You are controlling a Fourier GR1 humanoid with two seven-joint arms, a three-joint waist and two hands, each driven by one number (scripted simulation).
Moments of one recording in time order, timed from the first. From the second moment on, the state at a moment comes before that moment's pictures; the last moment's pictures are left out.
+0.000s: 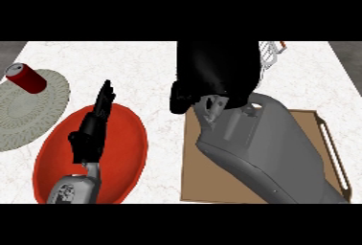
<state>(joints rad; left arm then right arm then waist) -0.16 0.02 -0.06 -1.54 -0.17 0.17 0.05 -1.08 -0.02 0.32 -1.59 0.97 0.60 1.08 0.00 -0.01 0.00</state>
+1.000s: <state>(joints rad) -0.15 0.03 -0.07 -1.56 -0.17 0.15 0.05 -1.30 -0.08 0.04 -1.17 1.08 0.48 0.95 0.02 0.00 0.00</state>
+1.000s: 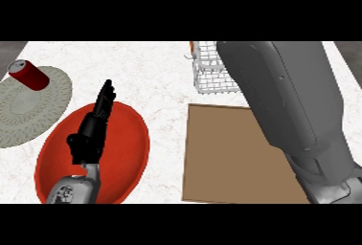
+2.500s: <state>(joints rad) -0.13 0.03 -0.05 -1.55 -0.16 0.17 0.03 -1.08 -0.19 -0.35 -1.31 0.93 -0.03 0.95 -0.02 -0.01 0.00</state>
